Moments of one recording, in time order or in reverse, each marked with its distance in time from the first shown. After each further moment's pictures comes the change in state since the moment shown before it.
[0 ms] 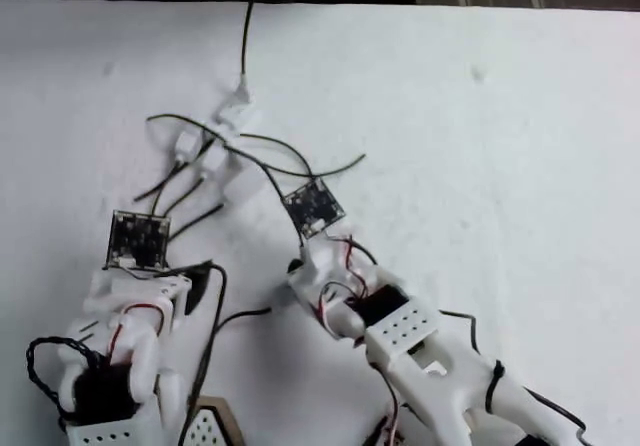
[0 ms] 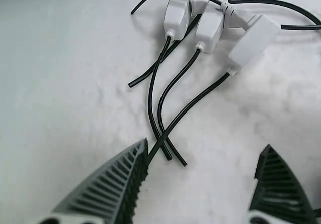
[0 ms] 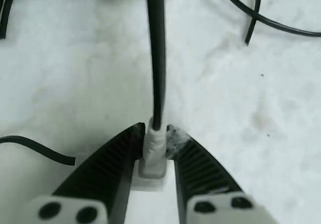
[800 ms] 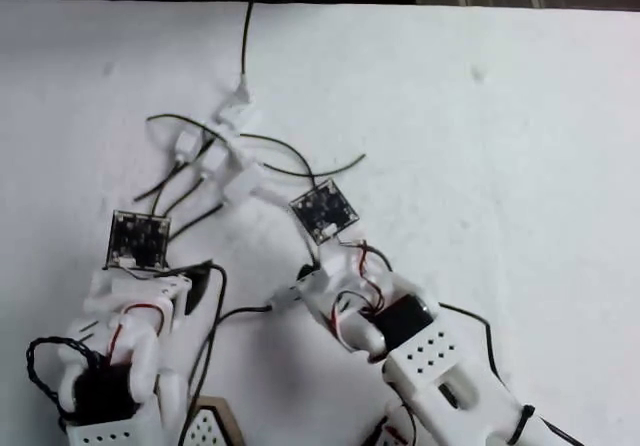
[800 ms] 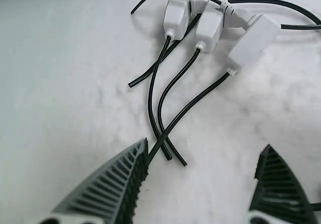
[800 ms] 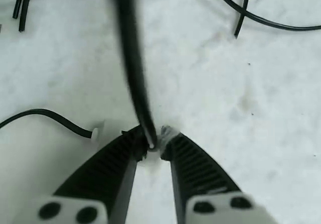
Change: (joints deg) left arm 0.0 0.0 0.0 0.0 0.0; right arm 0.0 -17.3 -3.1 15.6 0.0
